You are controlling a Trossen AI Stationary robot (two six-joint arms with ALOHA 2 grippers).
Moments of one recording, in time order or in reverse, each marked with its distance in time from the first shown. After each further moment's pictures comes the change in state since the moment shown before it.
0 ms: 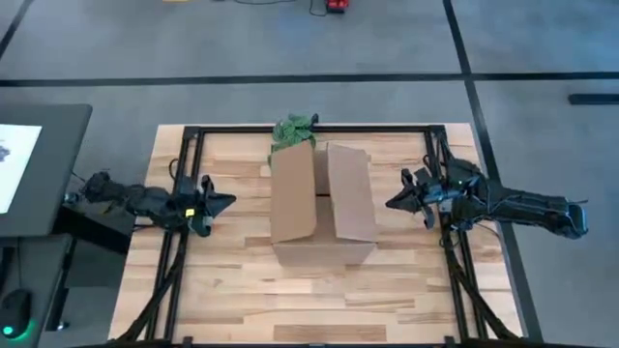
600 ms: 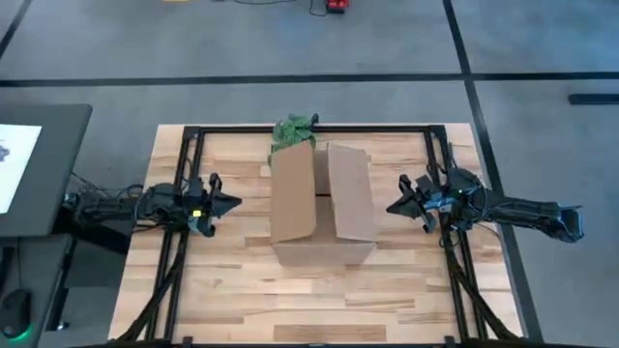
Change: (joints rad) left arm 0.275 0.000 -0.093 0.076 0.326 0.088; right arm 0.001 -0.146 -0.250 0.271 -0.007 0.012
